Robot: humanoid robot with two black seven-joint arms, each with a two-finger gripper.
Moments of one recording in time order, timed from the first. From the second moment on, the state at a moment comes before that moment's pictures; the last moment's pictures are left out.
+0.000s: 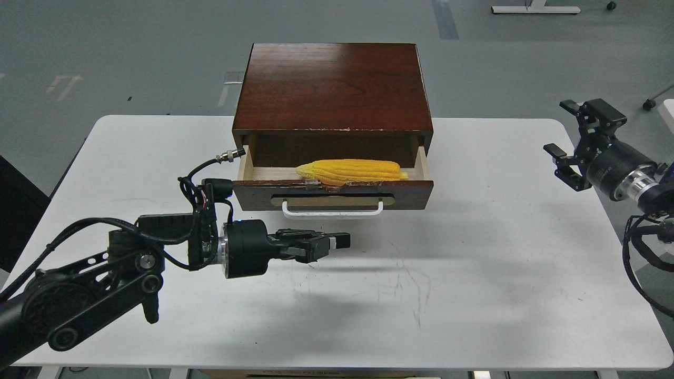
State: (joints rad) left arm -0.49 0.51 -0.68 -1.54 1.57 -0.45 -0.35; right arm 0.85 -0.80 0.05 0.95 0.02 0.24 0.49
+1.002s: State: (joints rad) left arm -0.47 0.49 -0.69 -1.45 1.54 -0.41 -0.32; right arm 0.79 -0.77 0.06 0.93 0.01 0.24 0.49
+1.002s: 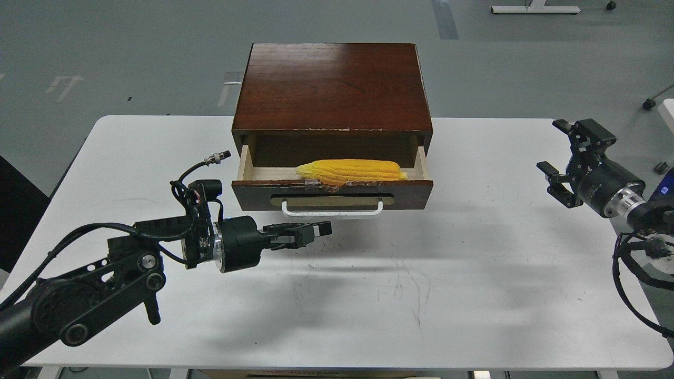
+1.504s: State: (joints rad) left arm -0.47 0.49 -0.70 -1.45 1.50 -0.42 -0.33; right arm 0.78 -0.77 0.06 0.93 0.01 0.24 0.49
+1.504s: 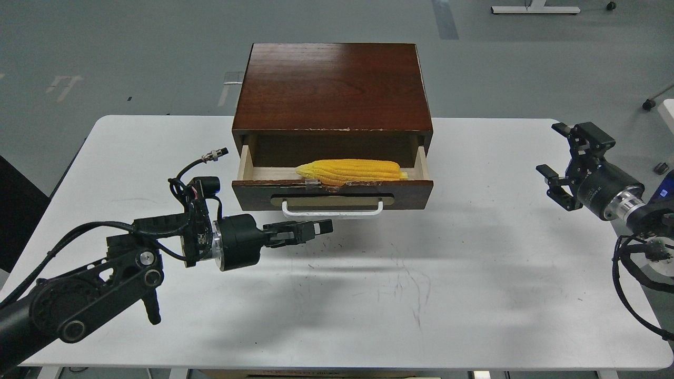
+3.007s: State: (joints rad) left arm -0.57 0.40 -0.72 -1.25 1.50 -0.34 -0.28; right arm 0.74 -0.77 0.07 0.93 0.01 0.24 0.49
